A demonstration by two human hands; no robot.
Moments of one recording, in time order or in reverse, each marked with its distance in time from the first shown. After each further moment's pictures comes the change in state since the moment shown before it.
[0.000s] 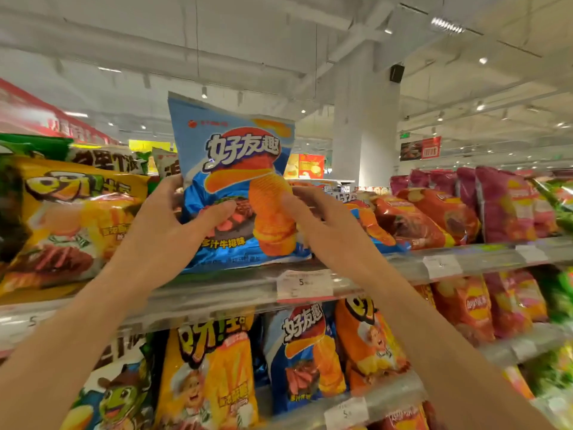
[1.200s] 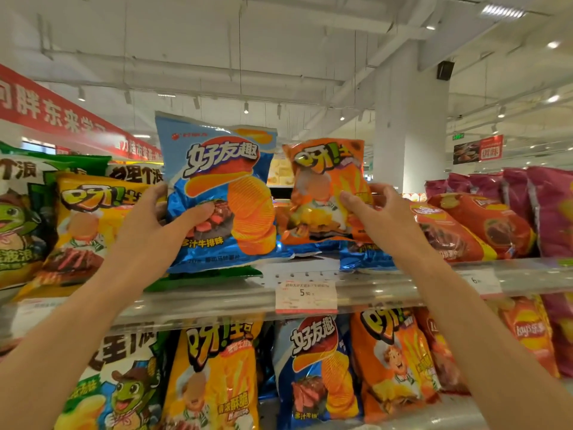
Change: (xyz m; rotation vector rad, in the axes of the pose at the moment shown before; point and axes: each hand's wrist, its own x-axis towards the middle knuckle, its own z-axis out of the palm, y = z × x) left_hand -0.002 0.004 0.004 0.025 0.215 -0.100; right_hand 0.042 0.072 -0.069 0.059 0.202 0.167
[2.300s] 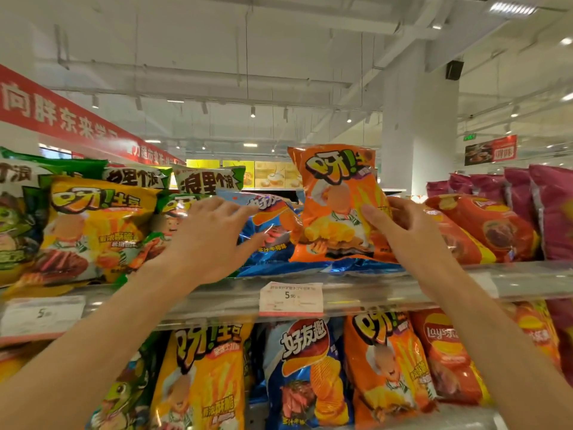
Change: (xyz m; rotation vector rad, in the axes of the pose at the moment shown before) left_hand 0.013 0.011 0.069 1.281 -0.342 0.448; right_hand -0.018 0.034 -0.042 0.095 0.001 -0.049
